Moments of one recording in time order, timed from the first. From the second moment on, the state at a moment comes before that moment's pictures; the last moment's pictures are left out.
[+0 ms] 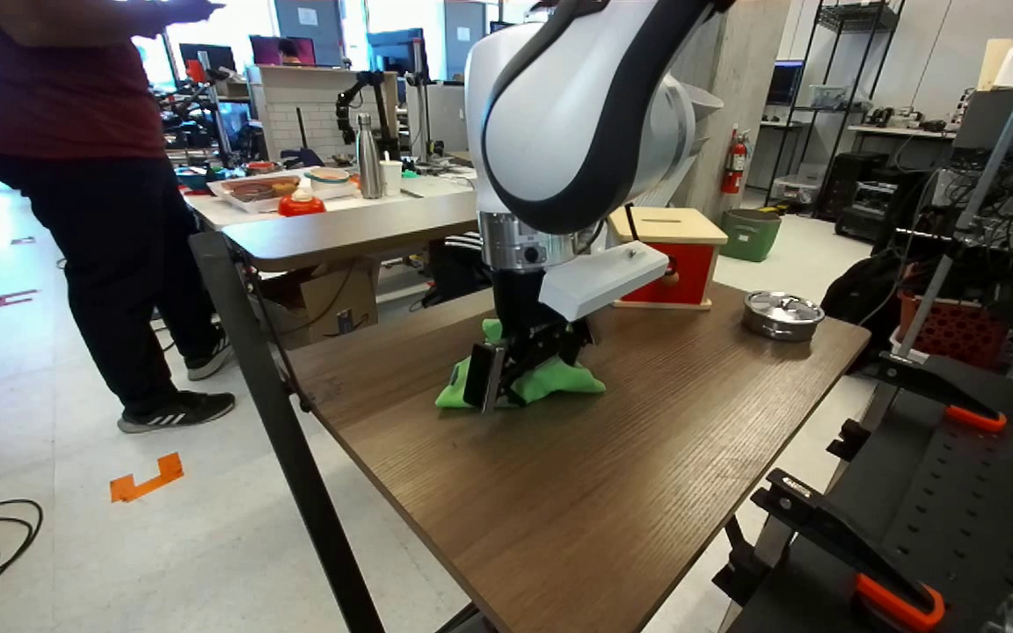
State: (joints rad) arm 0.23 0.82 0.04 -1.80 -0.09 2.49 0.18
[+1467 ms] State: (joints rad) arm 0.32 0.68 0.06 -2.09 -0.13 2.50 0.15
